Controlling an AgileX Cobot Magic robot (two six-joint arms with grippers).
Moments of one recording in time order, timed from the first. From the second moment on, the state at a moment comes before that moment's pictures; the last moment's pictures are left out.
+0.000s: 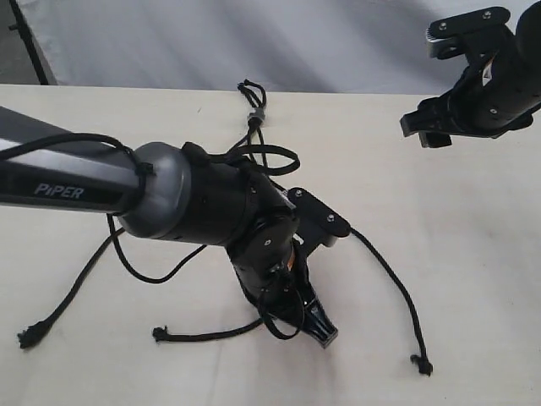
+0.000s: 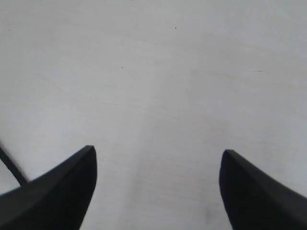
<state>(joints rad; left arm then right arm) -0.83 2.01 -1.21 0.11 0.57 -0.19 0.10 1.65 -1.14 -0.31 0.58 0.19</state>
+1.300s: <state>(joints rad) -0.50 1.71 -1.03 -0.25 0.57 0.30 0.10 1.65 -1.14 -0.31 0.54 0.19</state>
